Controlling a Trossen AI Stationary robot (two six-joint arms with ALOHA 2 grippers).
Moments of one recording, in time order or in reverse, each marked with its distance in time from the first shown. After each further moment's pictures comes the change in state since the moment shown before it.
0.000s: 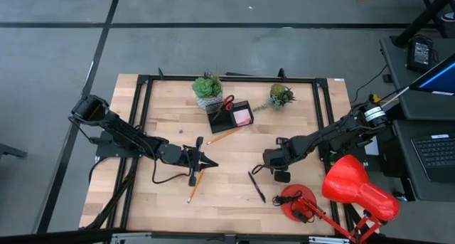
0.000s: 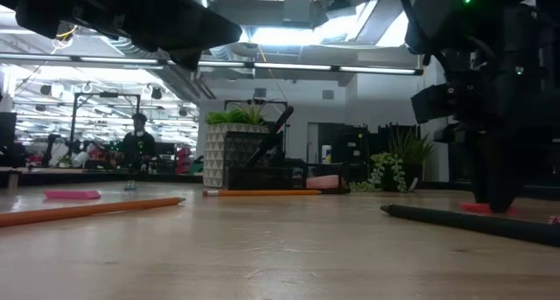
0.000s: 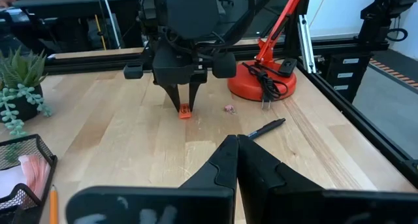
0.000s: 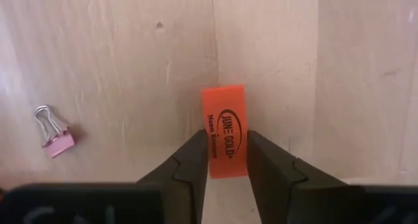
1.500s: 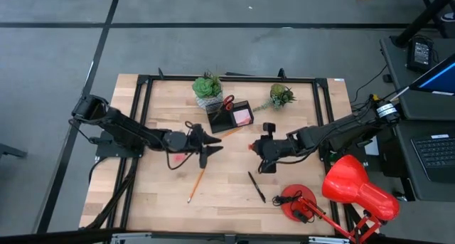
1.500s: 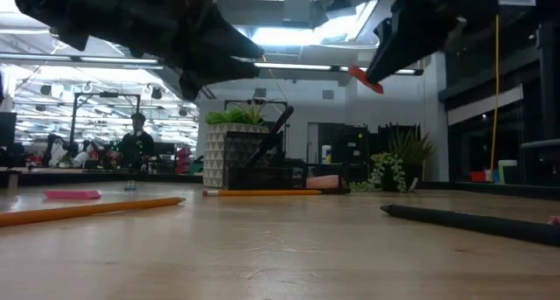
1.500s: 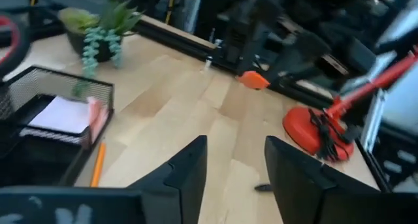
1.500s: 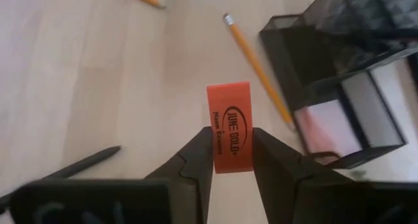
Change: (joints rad) left arm 0.170 0.000 0.001 0.007 -0.070 -0.407; right arm 0.000 -0.172 0.222 0.116 0.375 -0.292
